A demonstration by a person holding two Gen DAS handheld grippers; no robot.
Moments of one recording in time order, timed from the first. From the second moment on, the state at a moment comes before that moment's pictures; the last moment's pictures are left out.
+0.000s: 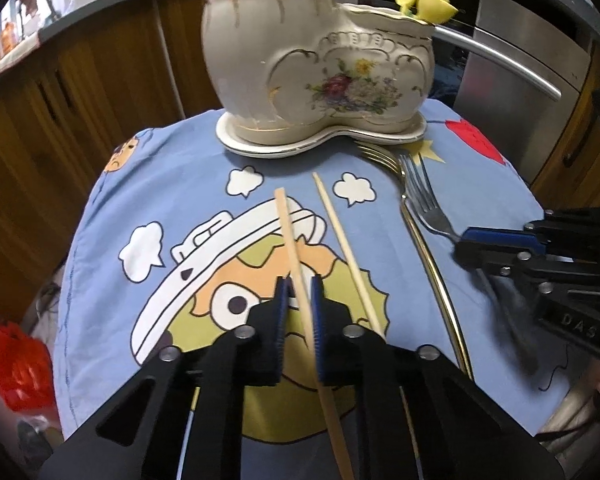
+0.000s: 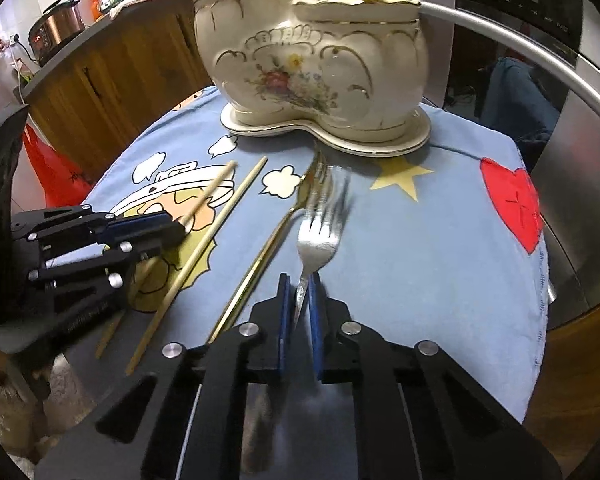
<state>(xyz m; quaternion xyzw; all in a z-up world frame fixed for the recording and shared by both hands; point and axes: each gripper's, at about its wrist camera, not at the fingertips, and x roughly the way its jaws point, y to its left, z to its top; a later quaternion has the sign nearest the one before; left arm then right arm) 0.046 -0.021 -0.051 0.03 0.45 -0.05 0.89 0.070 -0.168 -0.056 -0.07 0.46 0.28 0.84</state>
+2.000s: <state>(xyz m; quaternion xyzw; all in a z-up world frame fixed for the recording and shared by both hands) 0.159 0.022 0.115 -0.12 0.06 -0.06 0.99 0.200 -0.184 0.092 0.13 0.13 0.32 0.93</state>
